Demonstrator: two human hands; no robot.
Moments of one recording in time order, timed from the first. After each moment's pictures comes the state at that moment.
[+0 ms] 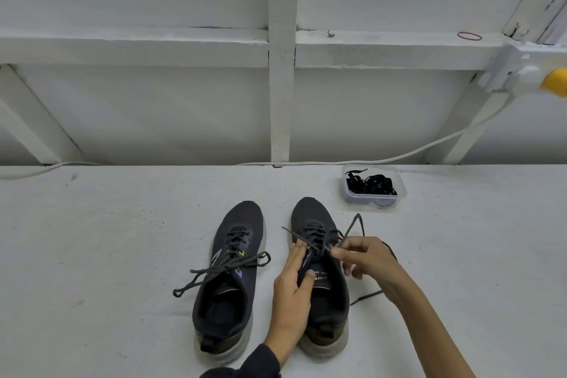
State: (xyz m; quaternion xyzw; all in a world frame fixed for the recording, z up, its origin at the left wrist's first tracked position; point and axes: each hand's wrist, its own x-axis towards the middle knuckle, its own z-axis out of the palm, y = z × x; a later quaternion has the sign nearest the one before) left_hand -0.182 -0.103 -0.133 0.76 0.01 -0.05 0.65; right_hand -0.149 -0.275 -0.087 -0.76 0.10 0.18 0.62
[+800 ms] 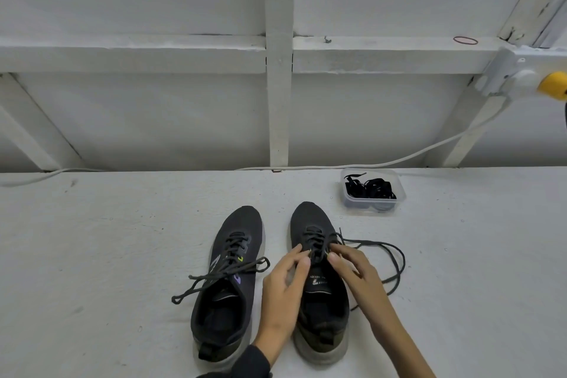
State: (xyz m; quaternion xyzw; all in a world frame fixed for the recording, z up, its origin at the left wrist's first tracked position) left_hand -0.175 -0.091 -0.120 0.74 0.02 -0.03 0.68; right_hand -0.183 -0.241 -0.108 -0.75 0.13 0.01 0.65
